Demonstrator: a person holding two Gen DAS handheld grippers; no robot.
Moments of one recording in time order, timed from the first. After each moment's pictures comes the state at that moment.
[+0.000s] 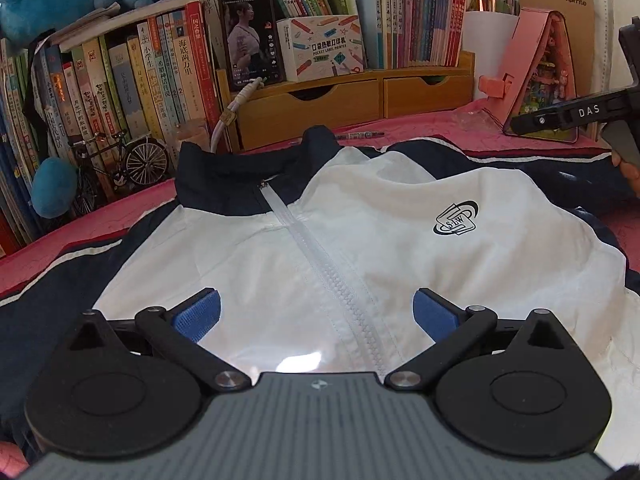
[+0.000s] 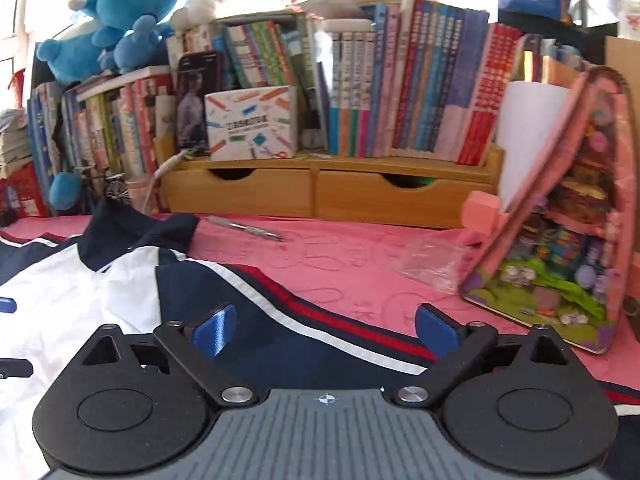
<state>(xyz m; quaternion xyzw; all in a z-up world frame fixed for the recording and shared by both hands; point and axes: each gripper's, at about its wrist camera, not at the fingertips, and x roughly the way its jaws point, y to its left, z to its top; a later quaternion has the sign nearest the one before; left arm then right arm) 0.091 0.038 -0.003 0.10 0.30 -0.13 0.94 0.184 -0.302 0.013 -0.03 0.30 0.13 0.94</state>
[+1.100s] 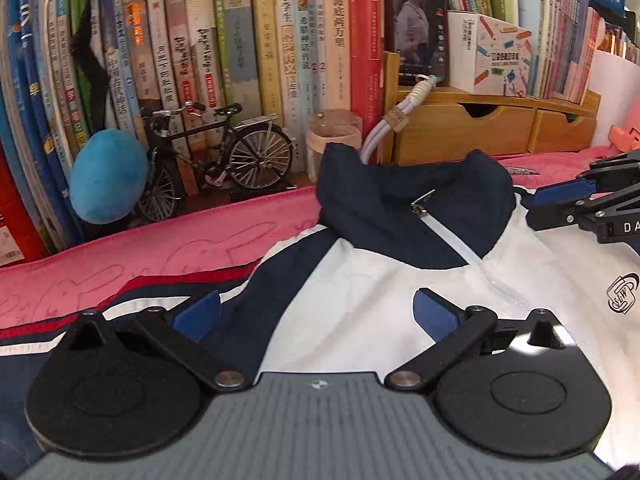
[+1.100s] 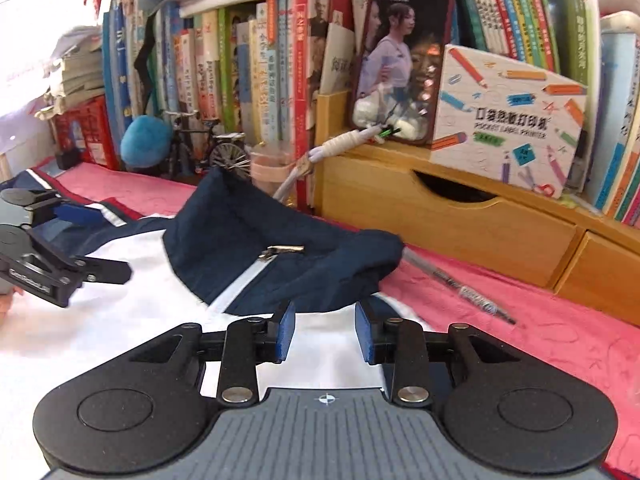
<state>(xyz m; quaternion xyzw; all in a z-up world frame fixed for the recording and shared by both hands) 0.221 0.120 -0.031 0.05 0.34 -0.09 0.94 0.277 -0.136 -0.001 -0.09 0.34 0.28 0.90</state>
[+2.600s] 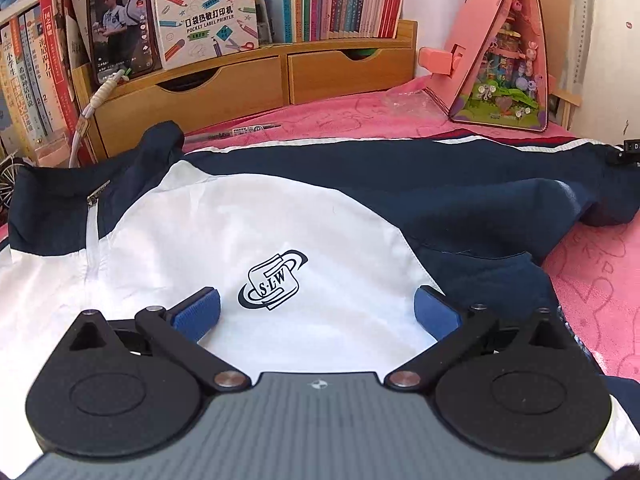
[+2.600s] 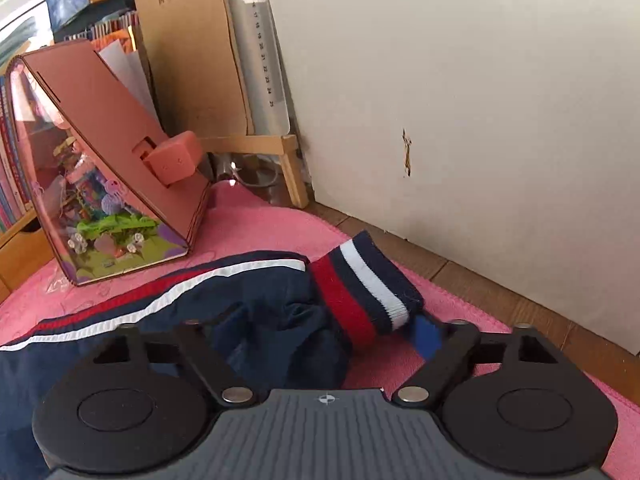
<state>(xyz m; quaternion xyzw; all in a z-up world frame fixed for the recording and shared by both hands) 0.151 -0.085 -0.046 0.08 0.35 -0.21 0.91 0.067 -0.580 -0.040 0.18 0.28 -0.27 0.90</state>
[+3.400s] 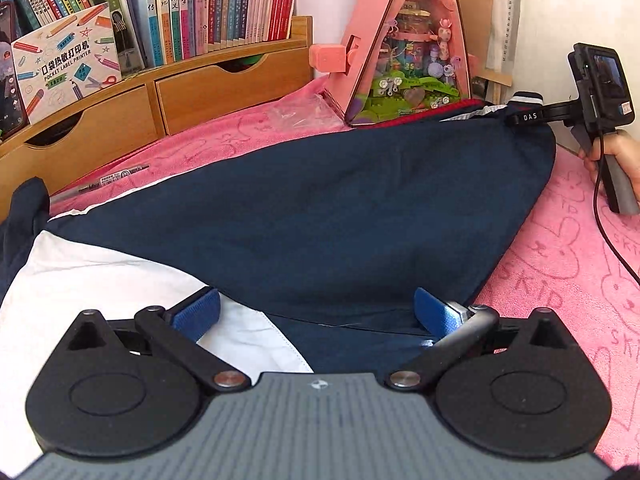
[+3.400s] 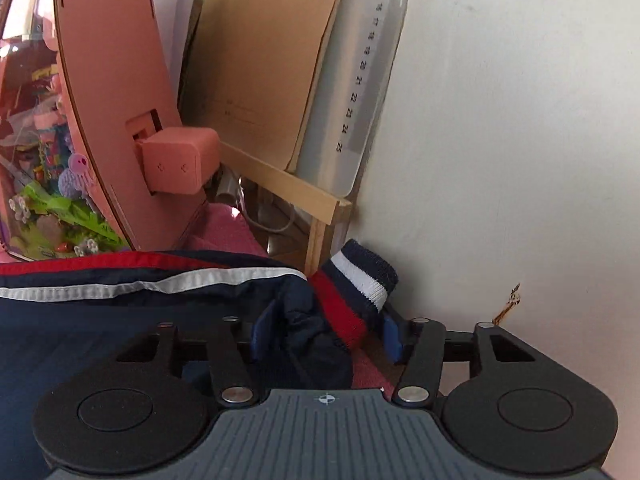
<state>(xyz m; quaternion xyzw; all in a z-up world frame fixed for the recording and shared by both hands) 0.162 -0.172 -0.048 0.12 0.34 -0.30 0.88 0.142 -0.570 -0.048 -0.02 0.29 -0.29 0.91</state>
